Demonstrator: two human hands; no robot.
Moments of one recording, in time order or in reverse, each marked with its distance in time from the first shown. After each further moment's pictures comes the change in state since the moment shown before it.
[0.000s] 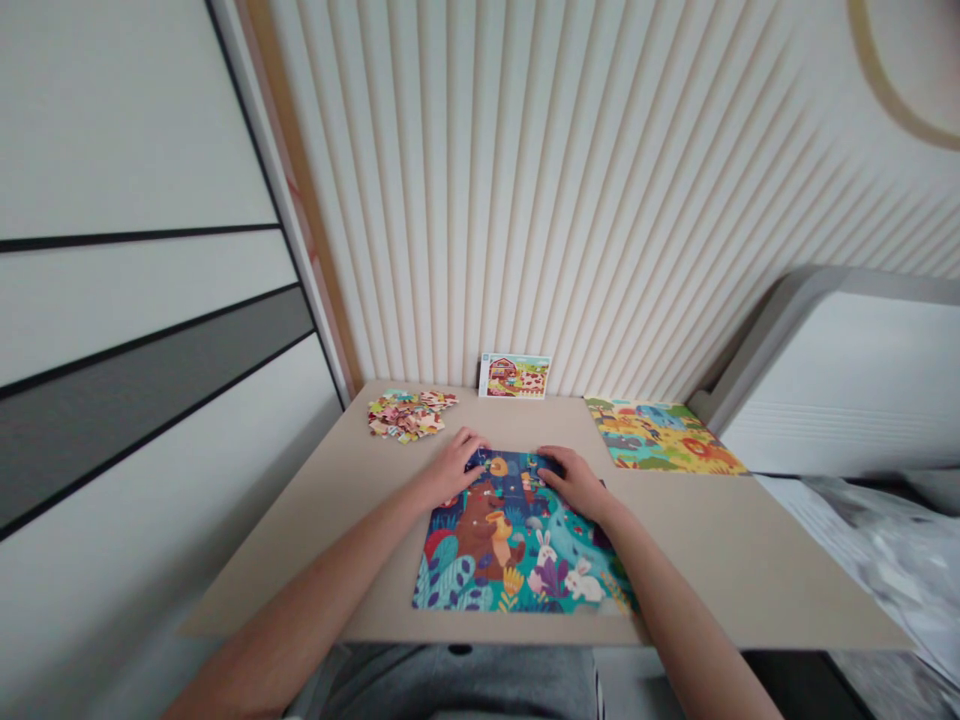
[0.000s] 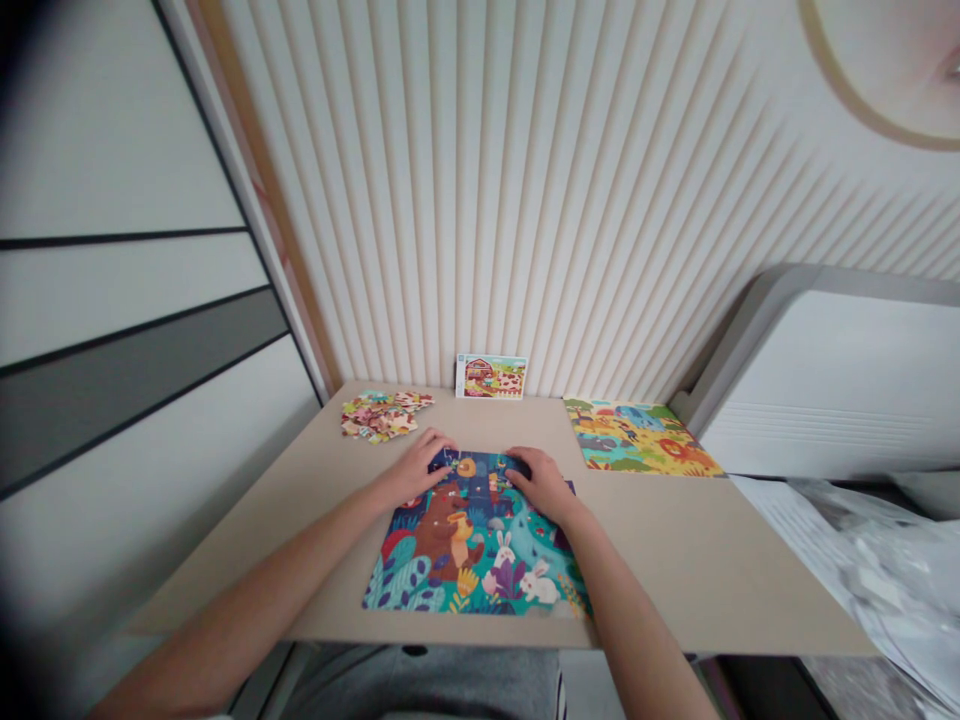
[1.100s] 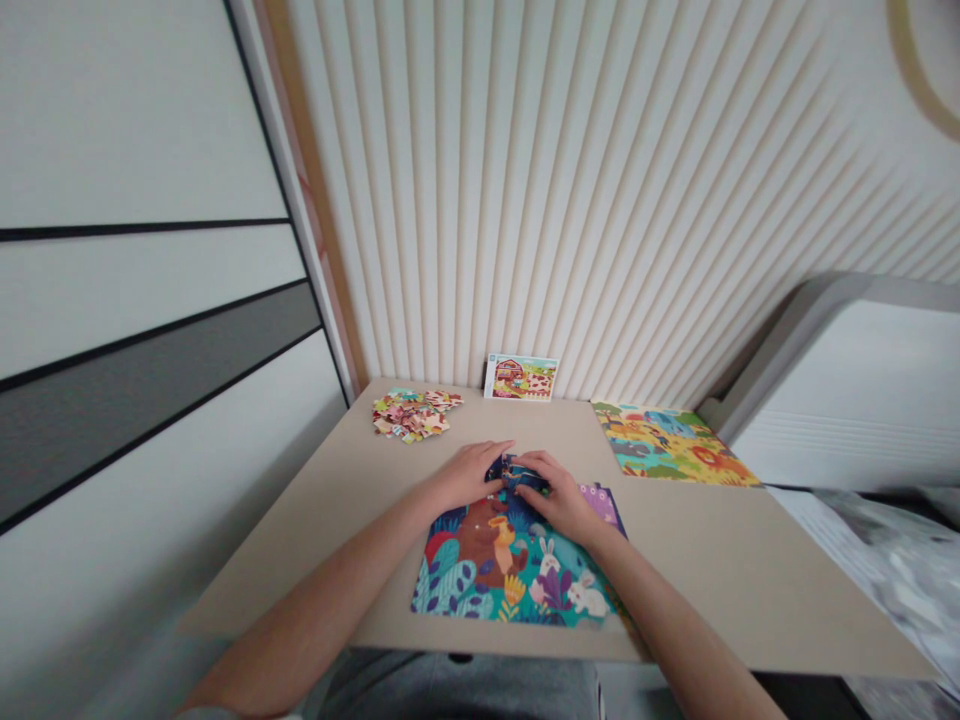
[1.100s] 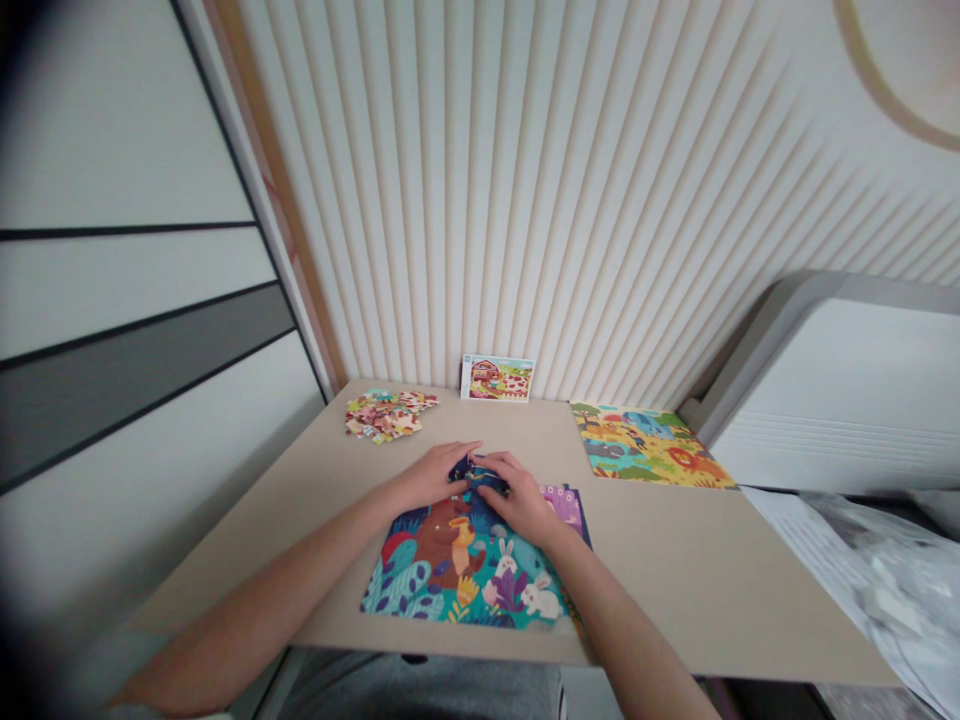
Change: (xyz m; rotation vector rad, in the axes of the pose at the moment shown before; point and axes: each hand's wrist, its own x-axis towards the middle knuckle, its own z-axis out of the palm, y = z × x) left_hand 0.012 -0.006 0.025 0.058 -0.108 0.059; right_hand 0.001 -0.065 0.022 0.204 -0.042 -0.204
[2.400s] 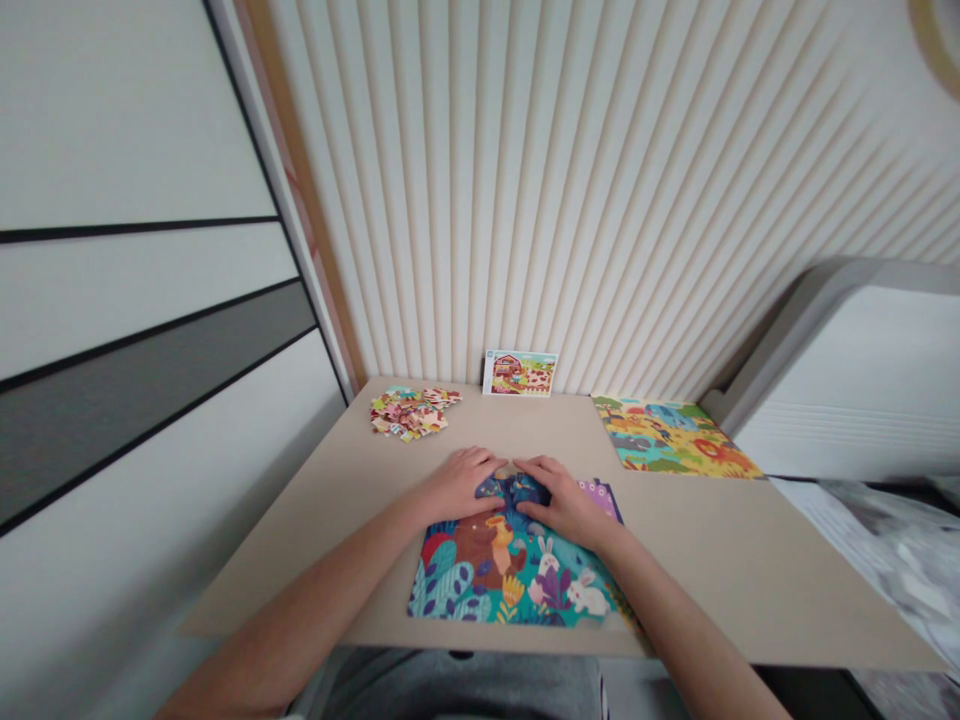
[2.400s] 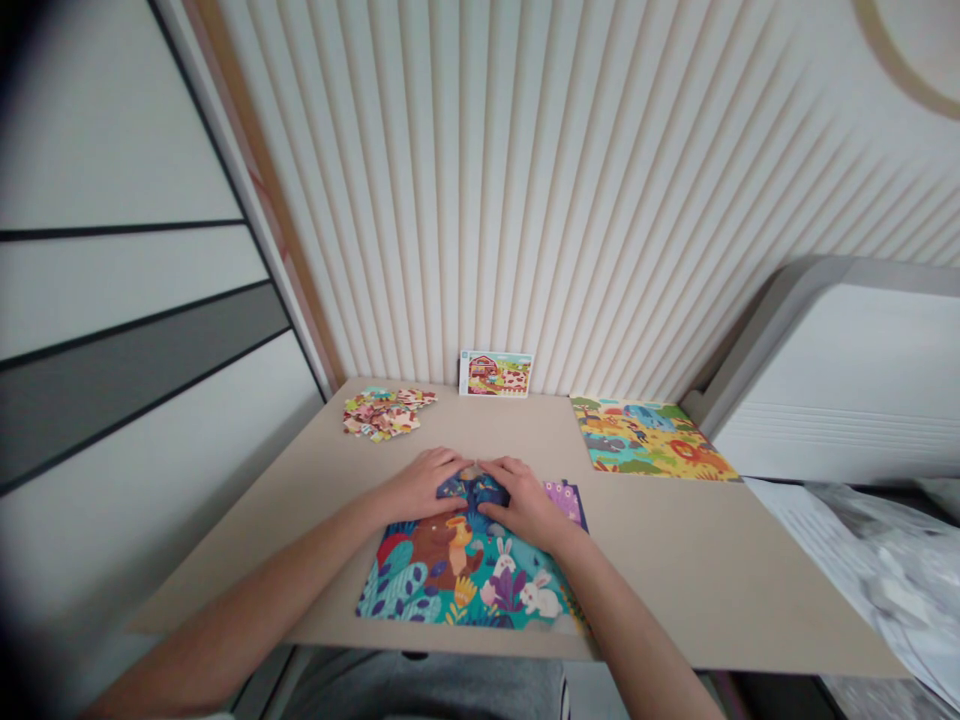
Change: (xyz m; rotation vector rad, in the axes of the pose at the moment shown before) left_hand -0.020 0.026 -0.021 0.172 -0.131 0.009; right_hand -0.013 -0.003 -0.010 -0.195 -0.125 0.062
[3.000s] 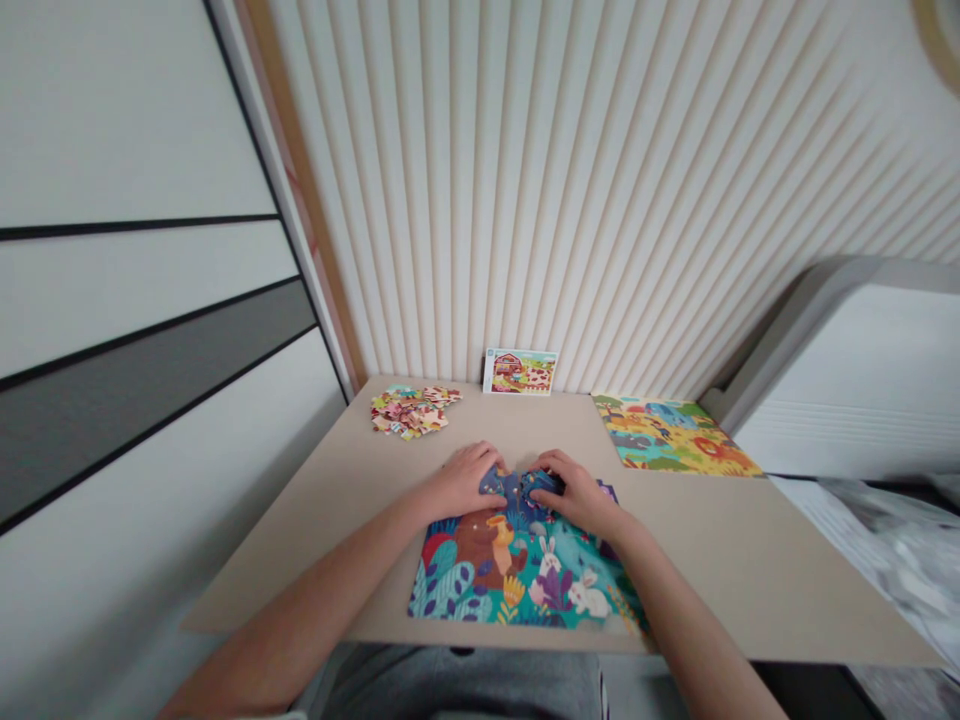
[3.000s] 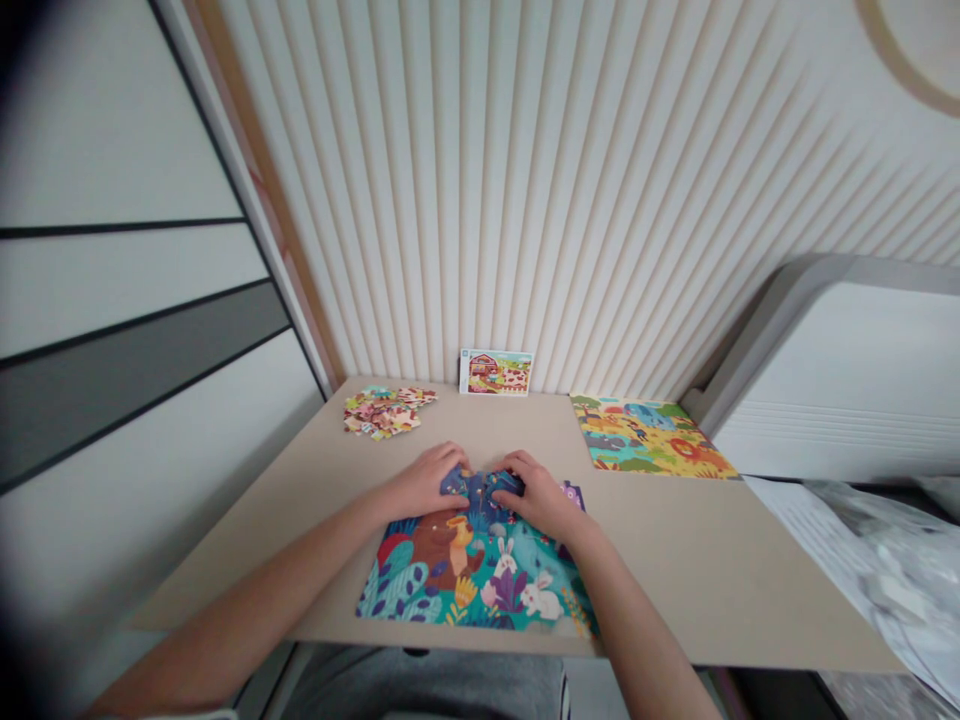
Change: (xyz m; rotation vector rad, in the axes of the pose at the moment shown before) left_hand 0.005 0.006 -0.004 -0.090 0.030 -0.052; right_hand 0.000 0.004 -0.021 0.097 0.021 0.031
